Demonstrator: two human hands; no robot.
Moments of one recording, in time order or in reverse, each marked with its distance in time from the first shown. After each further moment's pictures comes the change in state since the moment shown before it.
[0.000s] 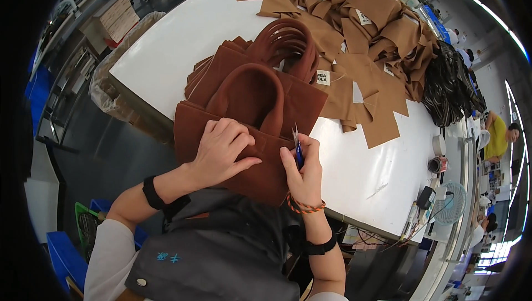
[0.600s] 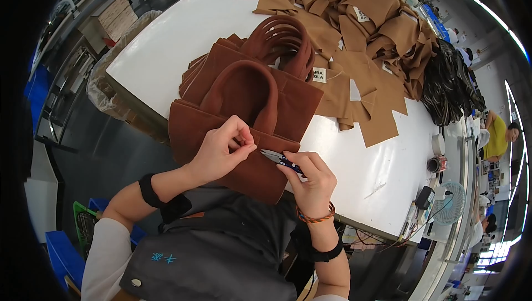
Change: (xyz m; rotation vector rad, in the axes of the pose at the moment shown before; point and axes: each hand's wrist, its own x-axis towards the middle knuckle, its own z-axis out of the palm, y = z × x) left_hand 0.012 0.010 0.010 -0.771 -0.095 -0.516; right_hand -0.011 -0.004 -0.024 -0.266 0.057 -0.274
